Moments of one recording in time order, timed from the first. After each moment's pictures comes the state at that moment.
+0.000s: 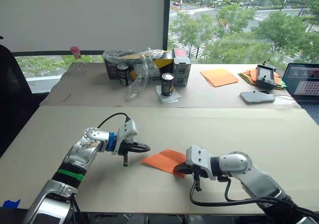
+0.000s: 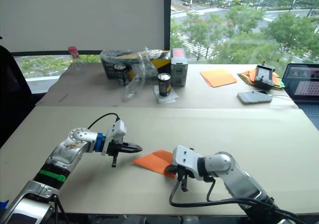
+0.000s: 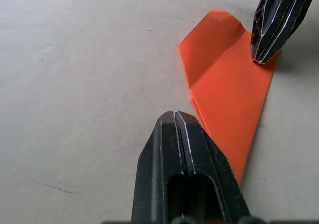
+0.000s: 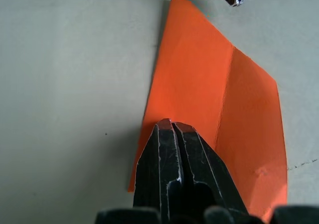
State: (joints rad) left arm -0.55 0.63 -0.25 0.23 -0.25 0.35 -1.28; right arm -0.26 -0.68 0.37 -0.33 0.13 0.40 0.96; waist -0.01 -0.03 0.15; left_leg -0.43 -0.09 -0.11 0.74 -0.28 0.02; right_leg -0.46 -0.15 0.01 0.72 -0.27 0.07
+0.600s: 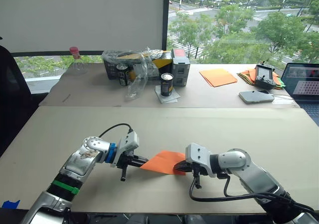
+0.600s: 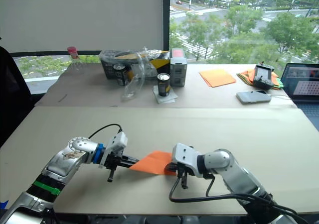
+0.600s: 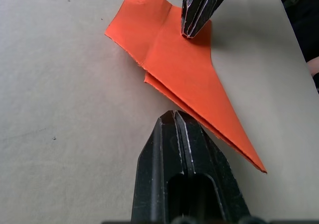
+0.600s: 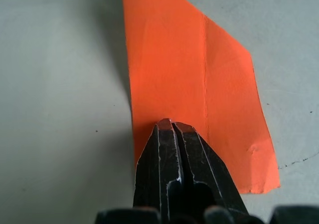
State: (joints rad) left arm -0.43 0.65 -0.27 0.04 -0.28 0.46 -1.32; right arm -0.30 -0.68 0.38 -0.29 0.13 0.40 0.98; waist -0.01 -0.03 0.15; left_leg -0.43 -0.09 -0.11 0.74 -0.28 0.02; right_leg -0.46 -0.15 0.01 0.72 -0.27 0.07
